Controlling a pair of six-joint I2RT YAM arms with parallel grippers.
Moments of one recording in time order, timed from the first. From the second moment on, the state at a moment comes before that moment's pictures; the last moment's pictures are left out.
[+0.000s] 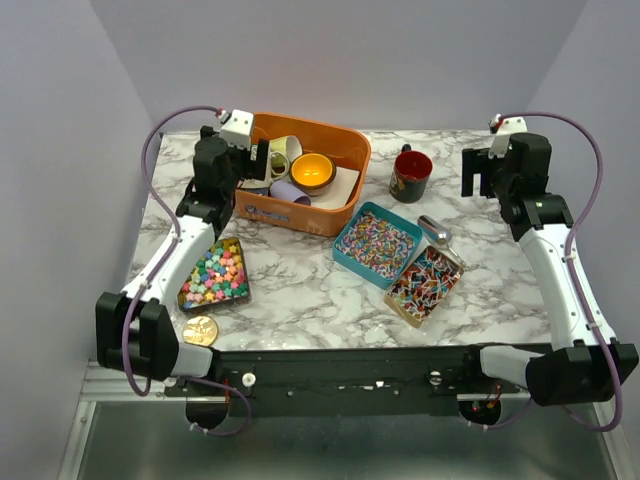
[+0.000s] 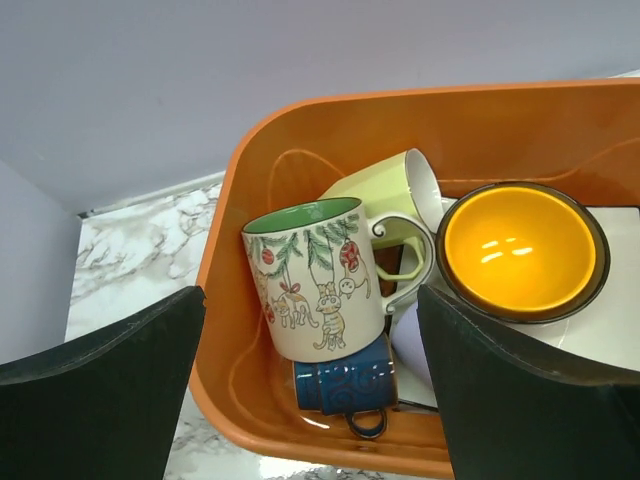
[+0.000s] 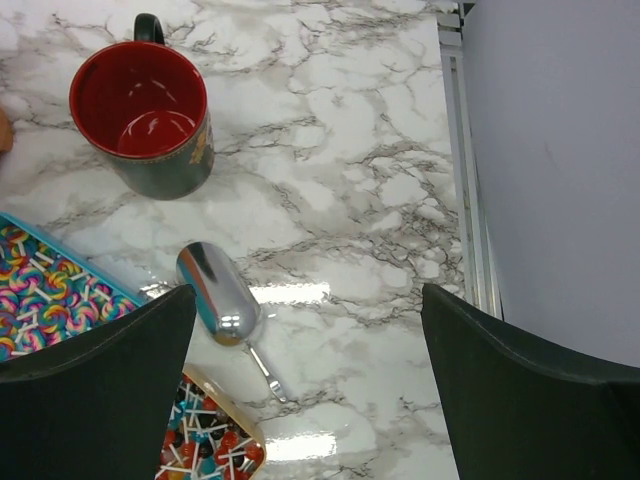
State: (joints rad) left arm -0.22 1.35 1.08 0.13 -0.10 0.14; right arm 0.05 1.22 1.28 -0.53 0.16 -0.16
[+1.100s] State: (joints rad) left arm 0.36 1.34 1.41 -1.19 0.08 0.76; right arm 0.13 1.31 1.39 -0.64 -0.43 -0.21
